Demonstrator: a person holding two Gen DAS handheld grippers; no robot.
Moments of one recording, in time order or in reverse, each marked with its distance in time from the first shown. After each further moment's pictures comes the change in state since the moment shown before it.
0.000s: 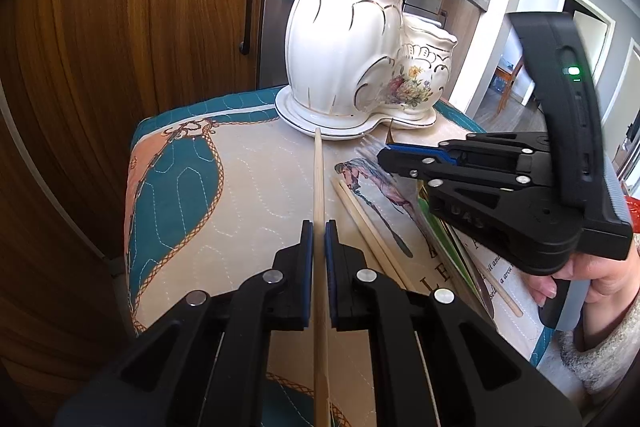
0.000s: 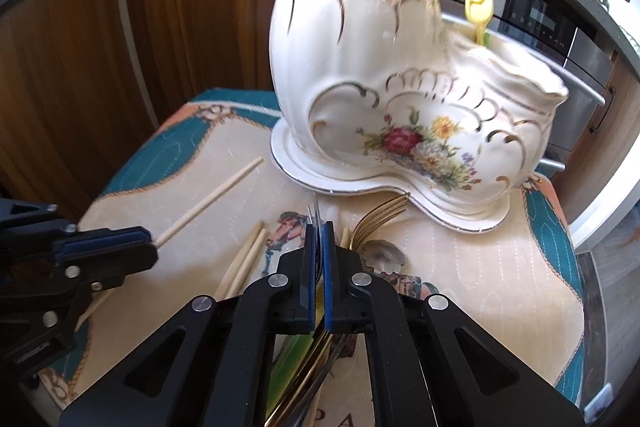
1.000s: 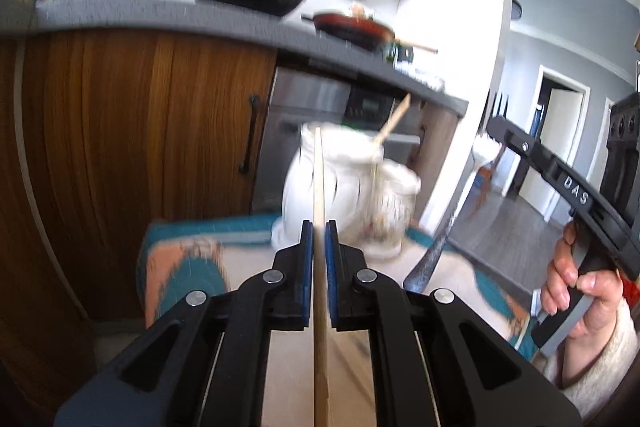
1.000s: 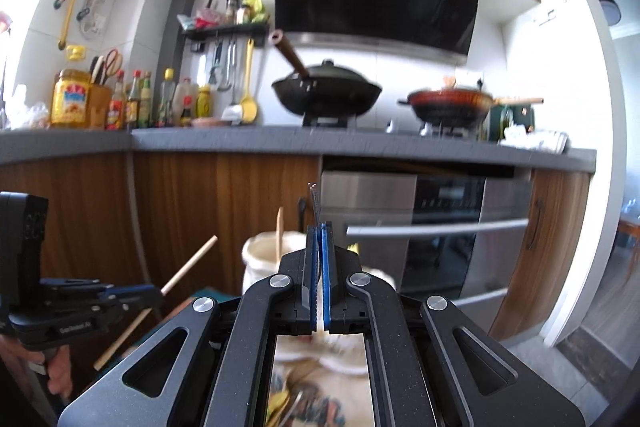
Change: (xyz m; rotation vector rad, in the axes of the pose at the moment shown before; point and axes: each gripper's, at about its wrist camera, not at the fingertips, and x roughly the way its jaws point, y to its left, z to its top) left arm -0.078 0.009 0.041 -0.073 -0.415 -0.075; right arm -0.163 -0.042 0.027 0.056 -0.694 -0.102
